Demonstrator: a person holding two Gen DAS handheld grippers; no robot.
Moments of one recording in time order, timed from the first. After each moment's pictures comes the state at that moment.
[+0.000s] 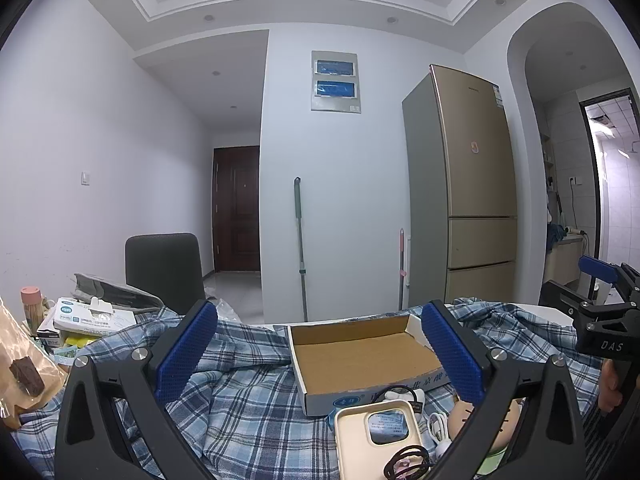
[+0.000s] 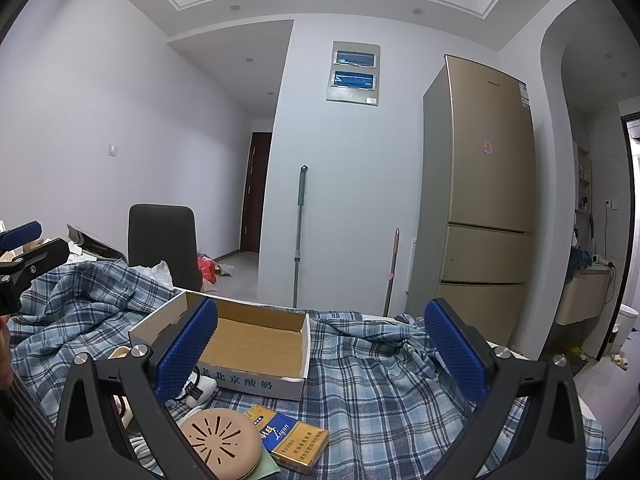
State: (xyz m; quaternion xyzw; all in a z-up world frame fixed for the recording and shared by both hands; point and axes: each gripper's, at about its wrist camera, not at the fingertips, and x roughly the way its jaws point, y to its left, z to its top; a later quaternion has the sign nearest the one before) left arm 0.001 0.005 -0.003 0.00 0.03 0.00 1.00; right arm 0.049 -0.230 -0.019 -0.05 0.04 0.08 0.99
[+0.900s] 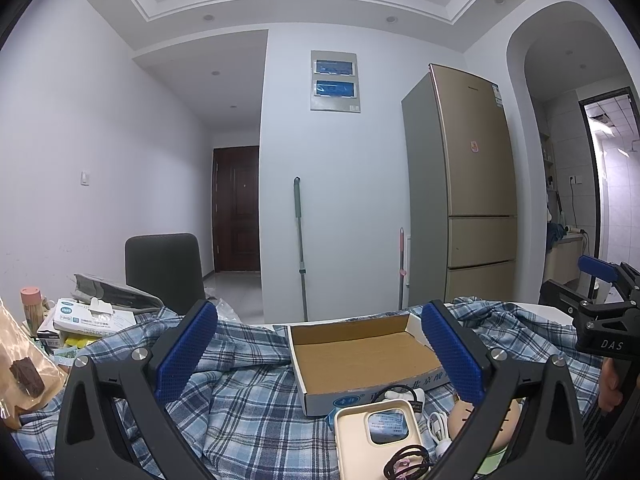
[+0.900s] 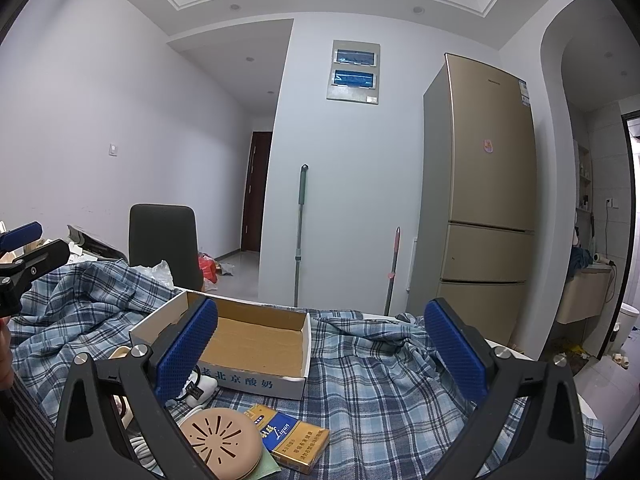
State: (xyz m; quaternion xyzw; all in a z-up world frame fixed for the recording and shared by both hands) left arm 0.002 0.004 -0.004 0.00 0.03 0.00 1.00; right arm 0.050 -0.228 -0.019 -0.05 0.04 0.09 0.99
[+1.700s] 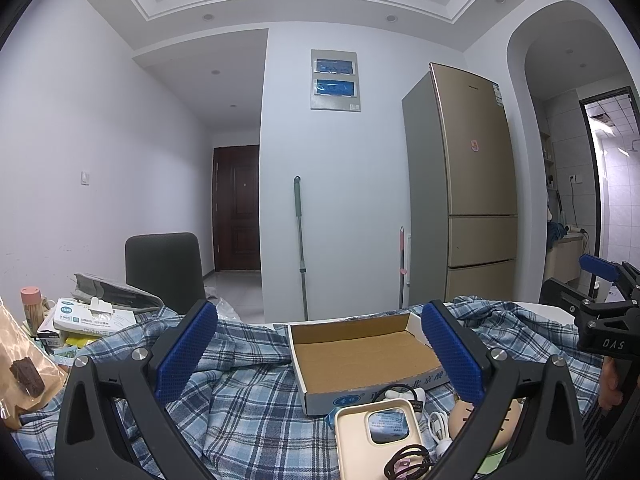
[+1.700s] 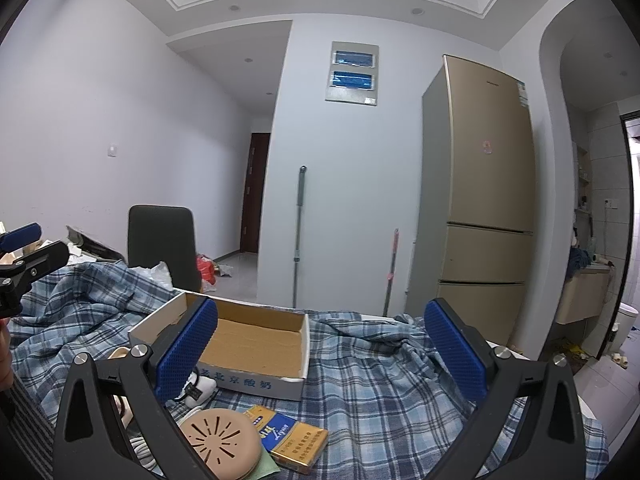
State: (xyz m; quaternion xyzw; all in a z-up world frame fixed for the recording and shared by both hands) left arm 0.003 0.004 -0.005 0.00 0.03 0.00 1.00; right arm 0.049 -0.228 -0.019 -0.05 0.04 0.08 1.00
